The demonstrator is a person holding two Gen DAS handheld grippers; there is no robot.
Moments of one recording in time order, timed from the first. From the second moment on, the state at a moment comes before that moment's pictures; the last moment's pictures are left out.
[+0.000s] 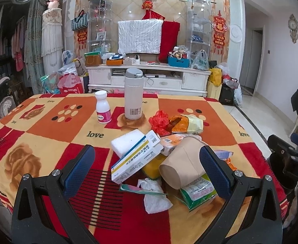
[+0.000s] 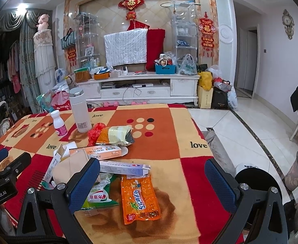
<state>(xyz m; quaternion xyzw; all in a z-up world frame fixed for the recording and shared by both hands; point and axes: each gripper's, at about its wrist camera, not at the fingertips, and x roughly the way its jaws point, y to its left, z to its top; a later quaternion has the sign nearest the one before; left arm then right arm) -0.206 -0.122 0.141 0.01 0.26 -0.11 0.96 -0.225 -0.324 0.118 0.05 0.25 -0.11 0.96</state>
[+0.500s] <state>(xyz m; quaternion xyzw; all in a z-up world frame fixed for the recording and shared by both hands) -0.203 -0.119 0.133 0.00 0.27 -0.10 0.96 -0.224 -0.323 0.112 0.05 0.27 -0.10 0.96</state>
